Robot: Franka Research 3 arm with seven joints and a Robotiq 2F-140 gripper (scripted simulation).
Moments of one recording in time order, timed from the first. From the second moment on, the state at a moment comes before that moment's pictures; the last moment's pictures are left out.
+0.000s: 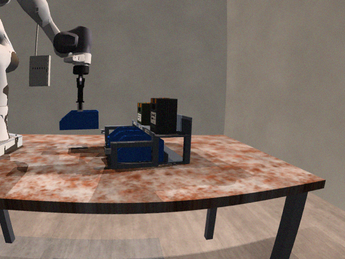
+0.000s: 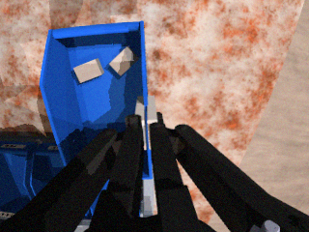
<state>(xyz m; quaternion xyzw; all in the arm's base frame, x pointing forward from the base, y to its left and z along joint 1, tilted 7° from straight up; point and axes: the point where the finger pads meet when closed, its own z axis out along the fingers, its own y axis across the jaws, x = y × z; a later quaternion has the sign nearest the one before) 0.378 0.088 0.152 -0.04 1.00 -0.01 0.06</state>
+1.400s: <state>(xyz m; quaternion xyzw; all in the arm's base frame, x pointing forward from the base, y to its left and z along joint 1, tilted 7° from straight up) 0.374 0.093 0.105 0.00 1.00 -0.01 0.05</state>
